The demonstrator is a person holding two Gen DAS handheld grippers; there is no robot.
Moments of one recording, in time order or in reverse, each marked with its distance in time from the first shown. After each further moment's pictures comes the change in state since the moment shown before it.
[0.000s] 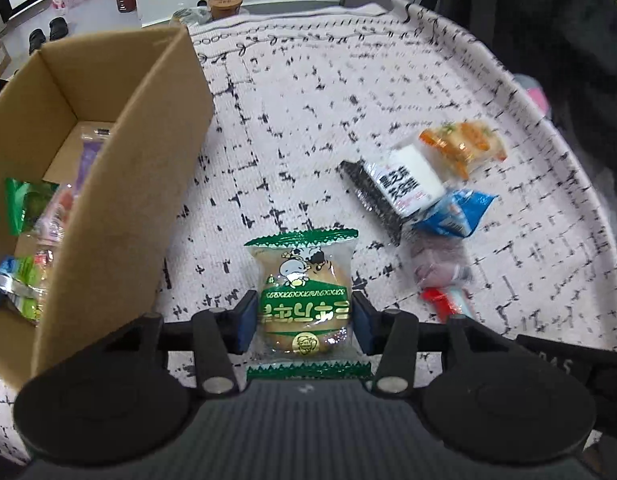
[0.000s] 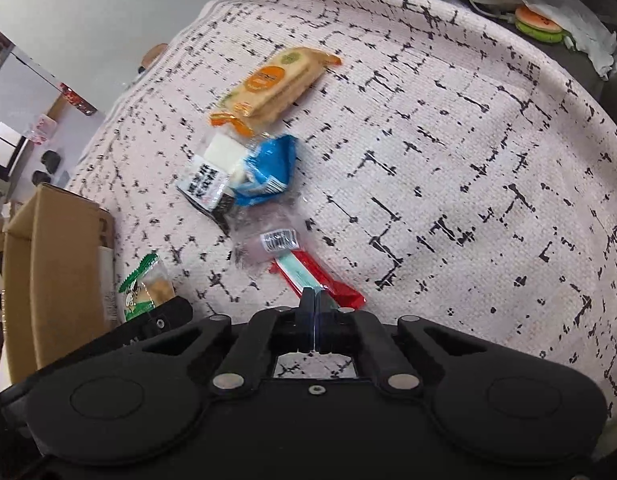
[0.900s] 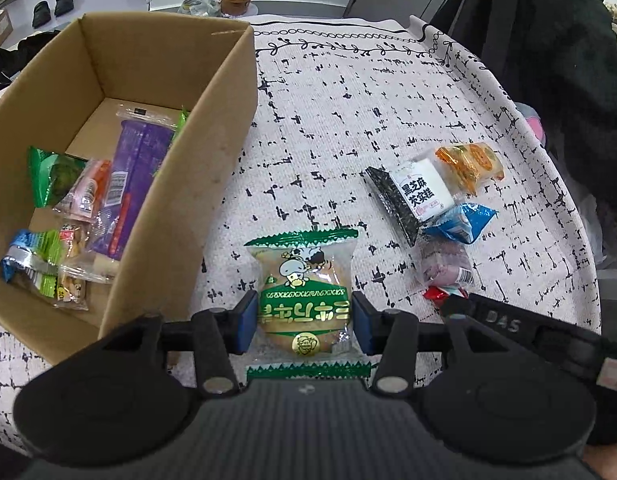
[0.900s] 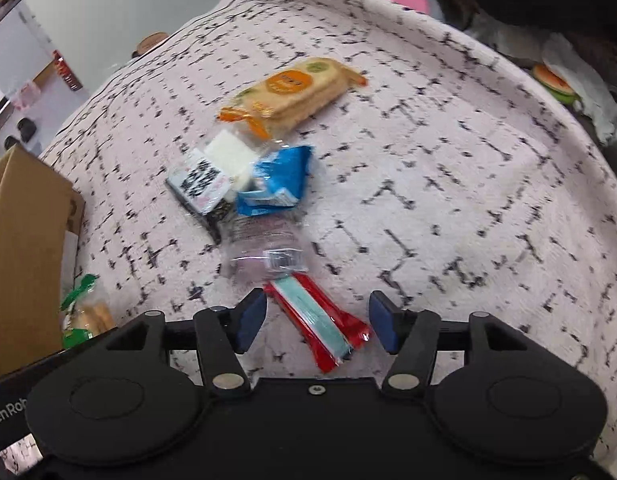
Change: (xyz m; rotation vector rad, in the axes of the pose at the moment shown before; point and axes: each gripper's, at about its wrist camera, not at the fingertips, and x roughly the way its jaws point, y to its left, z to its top) left arm -0.015 0.035 -0.006 -0.075 0.004 -0.069; right arm 0.026 0.033 -0.004 -0.172 -0.064 -0.144
